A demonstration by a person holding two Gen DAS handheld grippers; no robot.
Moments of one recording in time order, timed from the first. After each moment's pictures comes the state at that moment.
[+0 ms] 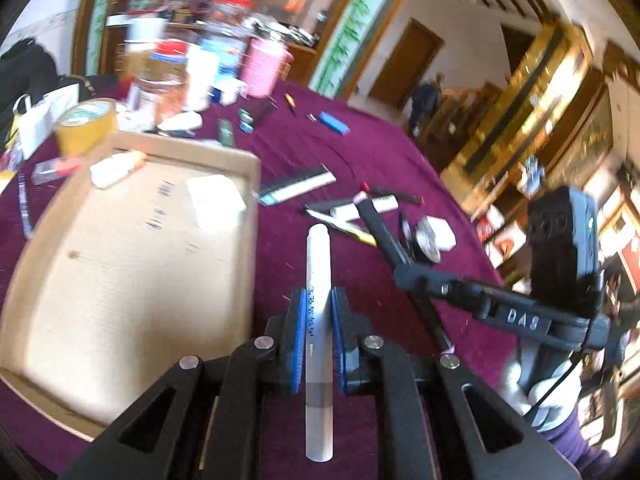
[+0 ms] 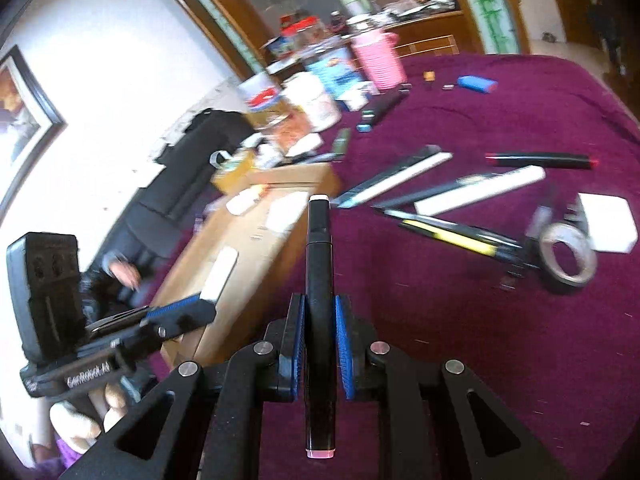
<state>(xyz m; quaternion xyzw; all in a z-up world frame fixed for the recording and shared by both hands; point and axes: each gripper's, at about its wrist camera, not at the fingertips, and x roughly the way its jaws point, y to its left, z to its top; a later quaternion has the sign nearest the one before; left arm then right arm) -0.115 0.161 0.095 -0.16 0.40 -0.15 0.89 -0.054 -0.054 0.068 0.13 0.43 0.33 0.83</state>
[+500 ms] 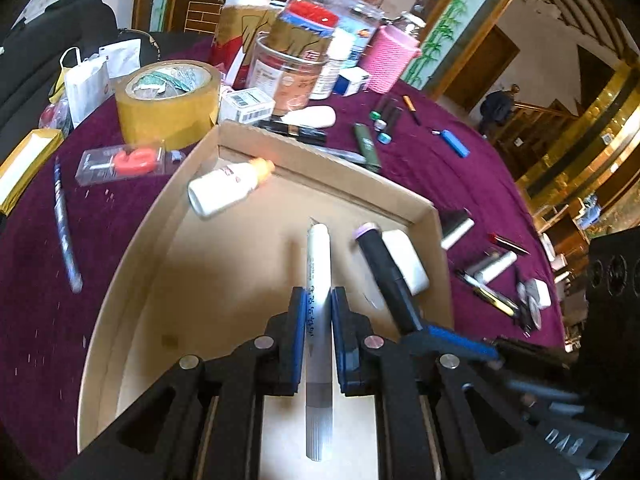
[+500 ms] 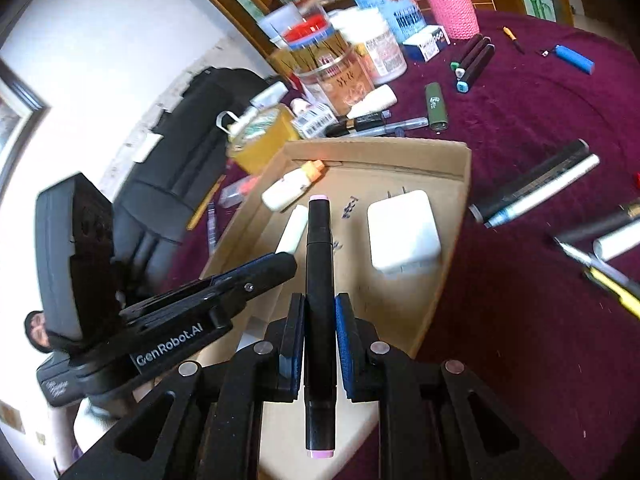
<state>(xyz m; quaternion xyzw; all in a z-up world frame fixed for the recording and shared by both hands) -0.008 0.263 0.043 -0.18 0.47 -0.05 0.86 0.020 0.113 0.041 0.11 0.51 0.33 0.79</state>
